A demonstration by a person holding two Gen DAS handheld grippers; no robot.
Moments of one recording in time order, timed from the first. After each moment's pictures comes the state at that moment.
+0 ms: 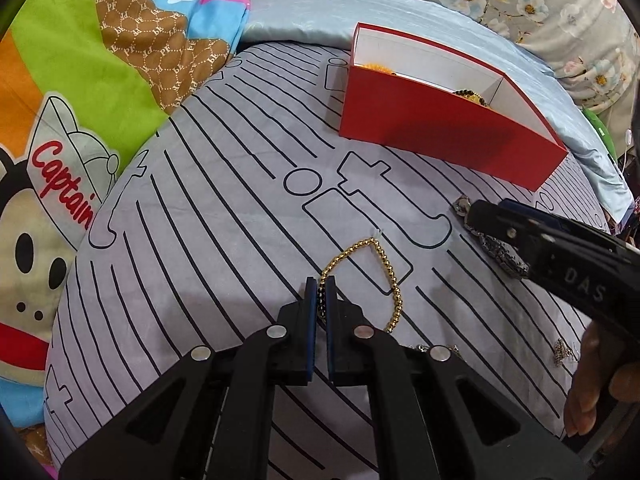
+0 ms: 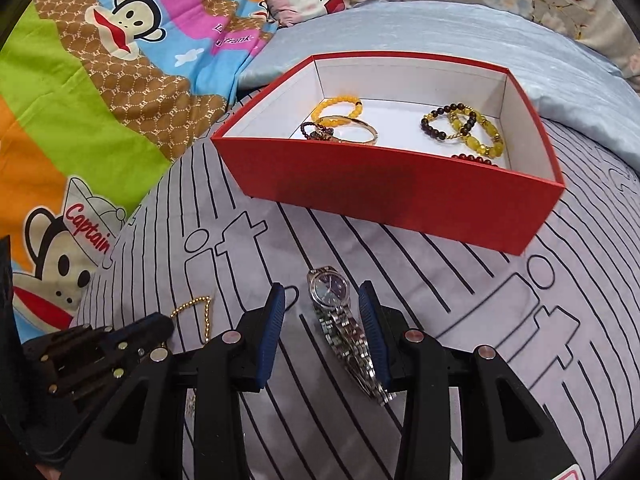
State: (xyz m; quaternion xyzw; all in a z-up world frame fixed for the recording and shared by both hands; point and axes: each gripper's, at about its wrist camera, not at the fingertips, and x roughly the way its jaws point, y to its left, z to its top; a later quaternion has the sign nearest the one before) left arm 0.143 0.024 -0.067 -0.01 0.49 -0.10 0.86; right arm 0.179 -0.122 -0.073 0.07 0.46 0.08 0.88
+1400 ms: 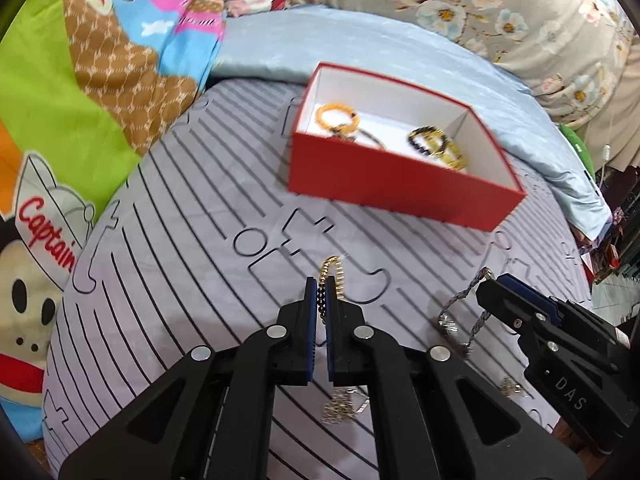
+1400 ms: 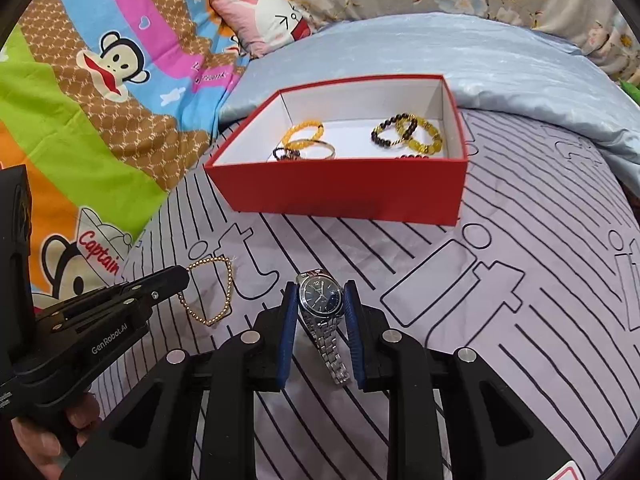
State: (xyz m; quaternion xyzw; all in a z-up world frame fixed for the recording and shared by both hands) left arm 0.156 -0.001 -0.029 -0.03 0.46 -0.14 0.88; right arm 0.129 -0.148 -0.043 0.11 0.43 0.03 0.90
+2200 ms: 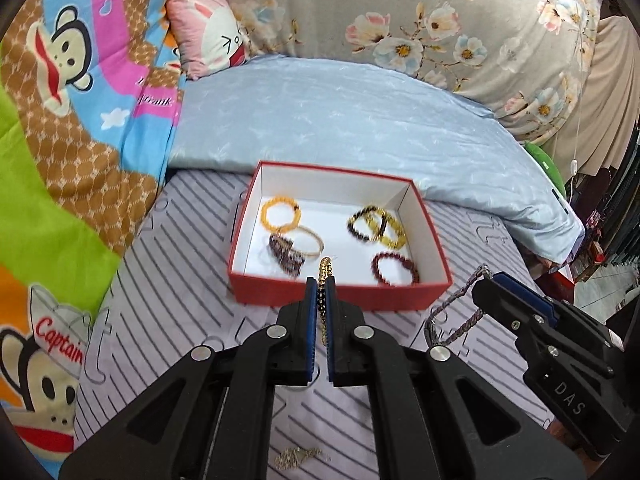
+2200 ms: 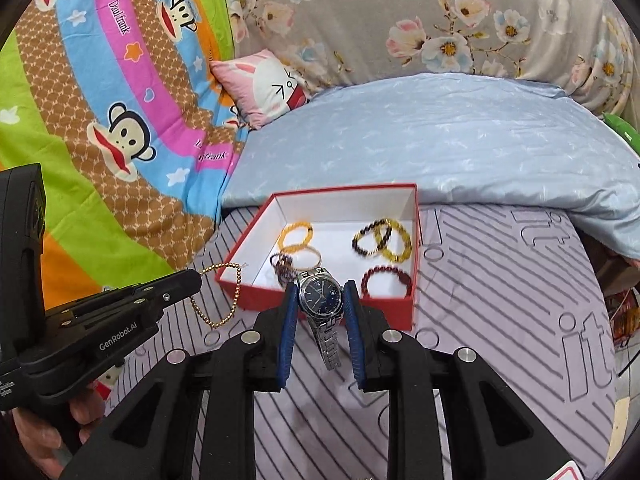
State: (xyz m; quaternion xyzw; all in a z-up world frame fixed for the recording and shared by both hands) left arm 0.189 -0.044 0.060 -0.01 0.39 -0.19 0.90; right arm 0.142 -0.187 0.041 0.12 0.34 0.02 0.93
